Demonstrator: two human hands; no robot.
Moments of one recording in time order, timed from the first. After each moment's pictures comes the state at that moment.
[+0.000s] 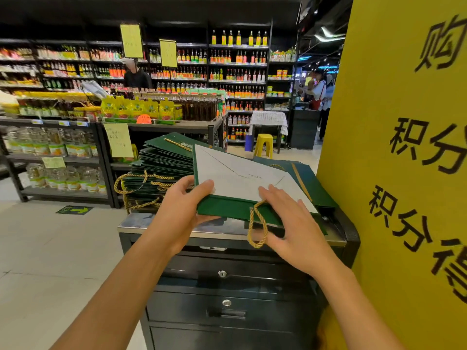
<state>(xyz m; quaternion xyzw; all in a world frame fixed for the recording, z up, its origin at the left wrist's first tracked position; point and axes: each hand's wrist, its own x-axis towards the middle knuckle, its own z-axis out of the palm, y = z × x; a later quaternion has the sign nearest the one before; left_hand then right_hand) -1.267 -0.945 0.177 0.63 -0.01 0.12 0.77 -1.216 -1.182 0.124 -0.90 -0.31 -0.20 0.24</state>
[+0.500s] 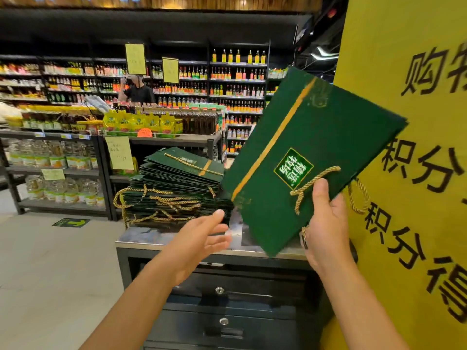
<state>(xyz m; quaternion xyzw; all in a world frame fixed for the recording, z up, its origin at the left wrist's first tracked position) -1.259 -0.958 0.153 0.67 0.02 0.01 0.75 -1.243 -1.168 0.188 -0.55 -0.06 -0.22 0.81</state>
